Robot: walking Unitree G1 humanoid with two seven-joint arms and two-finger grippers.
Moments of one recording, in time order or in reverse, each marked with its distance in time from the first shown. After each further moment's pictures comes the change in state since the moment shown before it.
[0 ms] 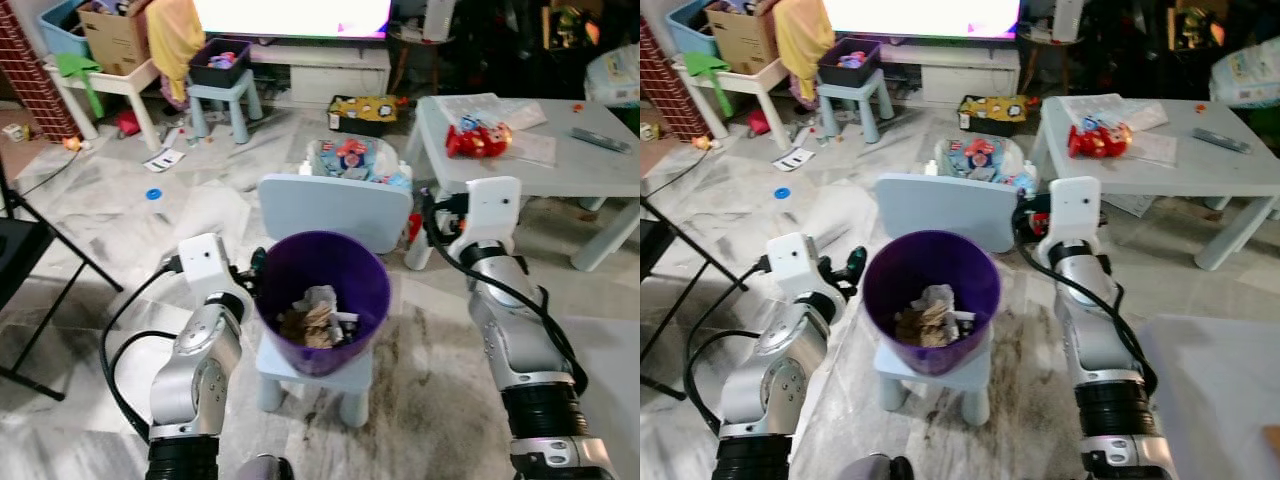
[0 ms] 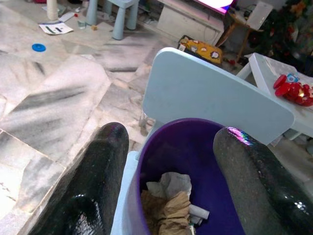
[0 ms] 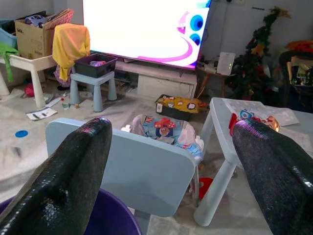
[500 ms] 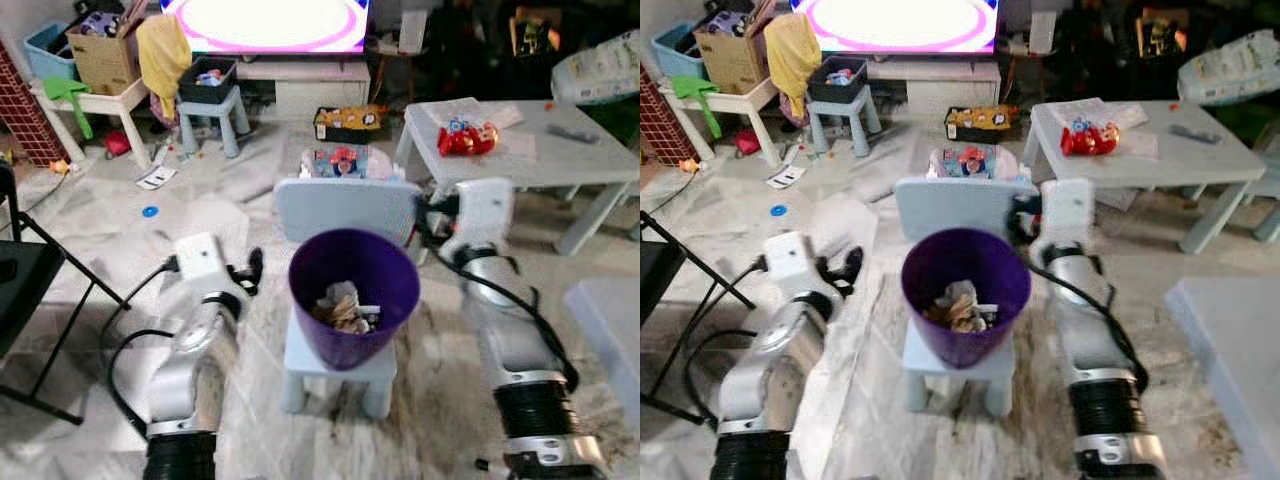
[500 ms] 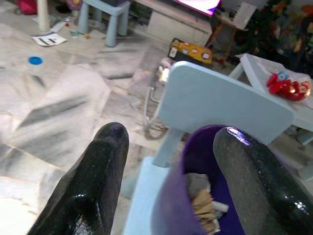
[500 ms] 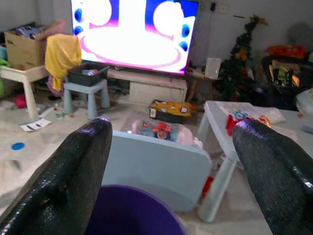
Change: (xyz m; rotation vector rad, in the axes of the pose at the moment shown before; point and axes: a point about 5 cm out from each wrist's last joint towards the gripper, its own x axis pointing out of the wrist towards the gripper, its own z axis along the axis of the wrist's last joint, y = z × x) left arm 0.002 0.001 0.001 0.005 -0.002 0.005; right arm 0.001 0.001 0.002 0.001 -0.009 0.003
